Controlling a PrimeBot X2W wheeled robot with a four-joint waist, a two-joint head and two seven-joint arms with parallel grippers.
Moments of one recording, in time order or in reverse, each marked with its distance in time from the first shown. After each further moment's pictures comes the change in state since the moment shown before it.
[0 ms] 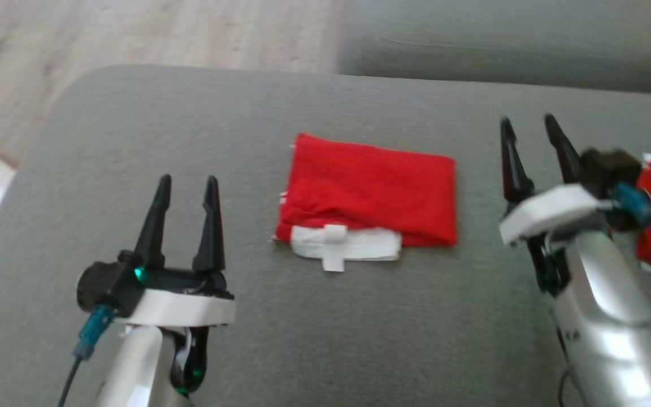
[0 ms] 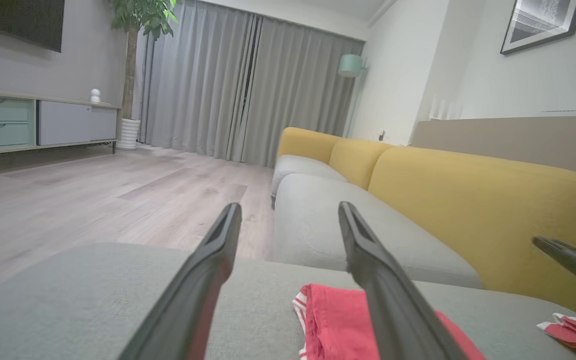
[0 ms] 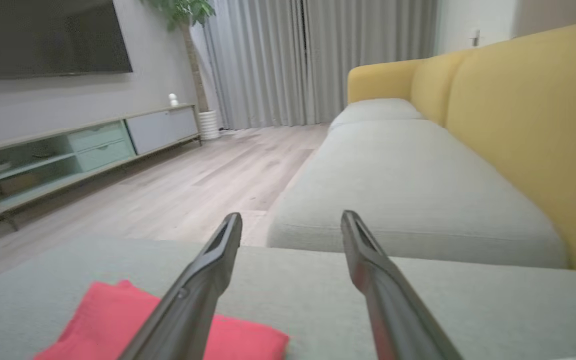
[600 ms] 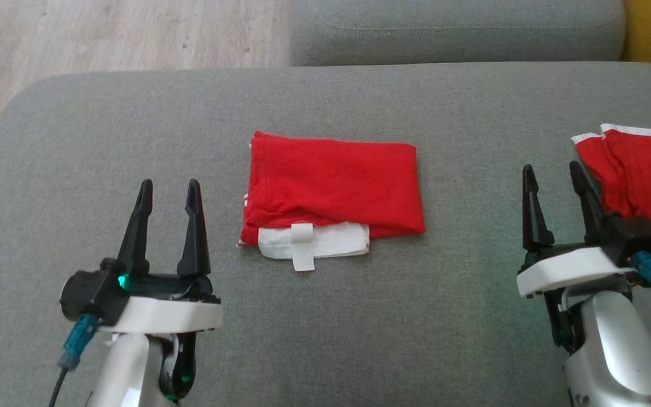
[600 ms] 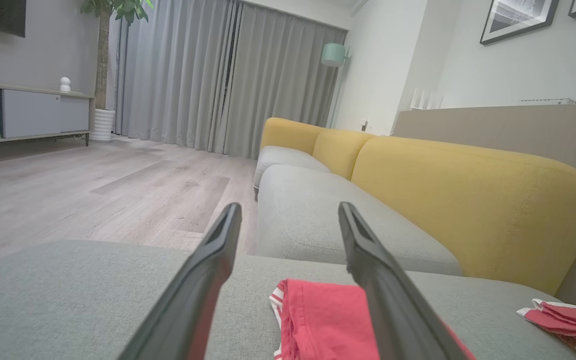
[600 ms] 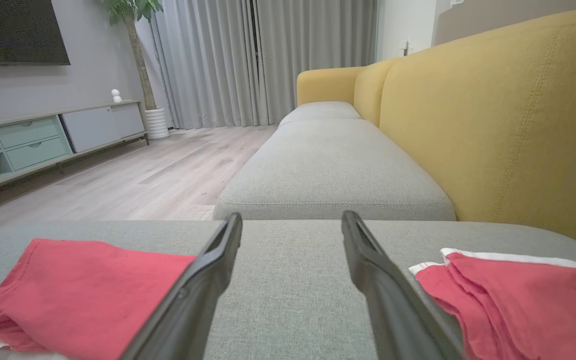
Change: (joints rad) left arm 0.027 -0.001 0.058 -0.029 0.017 -0.008 0.000; right arm 0.292 0.038 -0.129 -0.317 -0.129 0.000 0.001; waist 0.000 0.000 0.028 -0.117
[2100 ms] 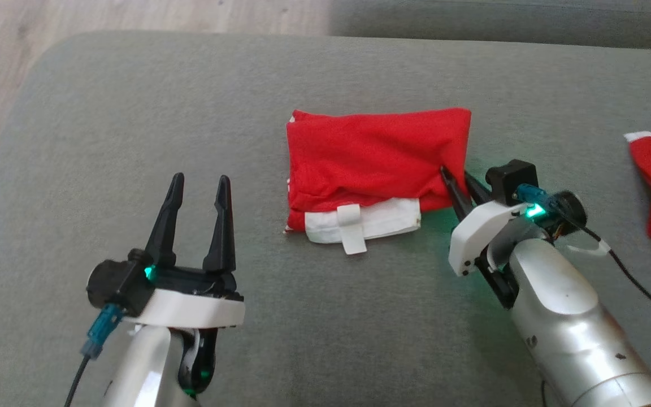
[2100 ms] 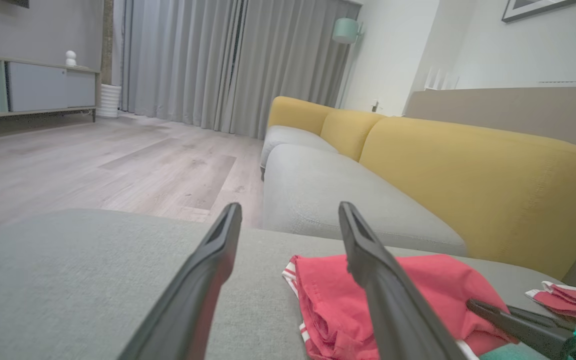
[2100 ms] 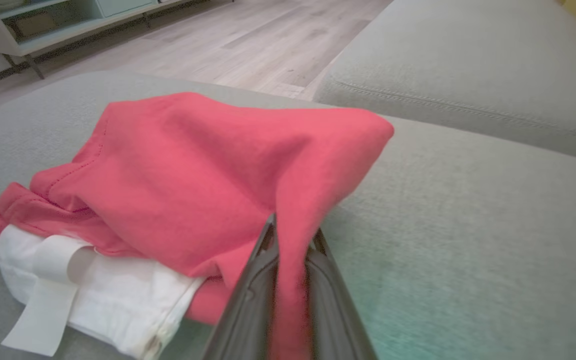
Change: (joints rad) left arm -0.034 0.000 -0.085 0.022 -0.030 0.000 0.000; right arm -0.341 -0.005 0.348 0.509 0.087 0.000 0.137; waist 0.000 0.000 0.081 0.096
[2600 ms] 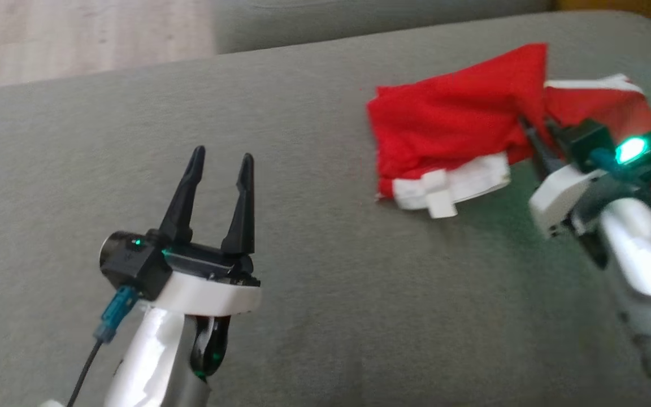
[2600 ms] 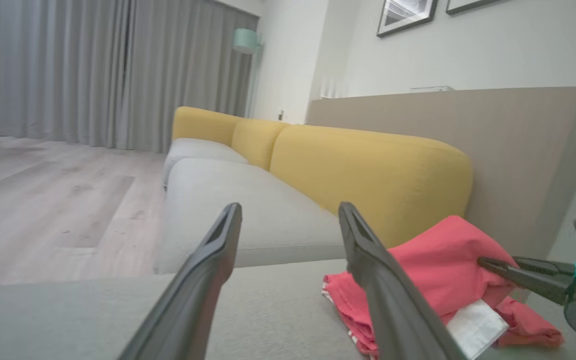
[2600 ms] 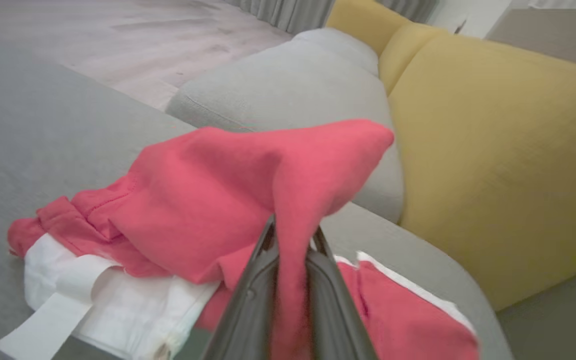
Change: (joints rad) left arm -0.056 0.000 -0.054 -0.034 0.031 -0.009 0.000; right arm -0.014 -0.261 0.045 -0.258 -0.162 0.000 0.040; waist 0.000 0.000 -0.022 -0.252
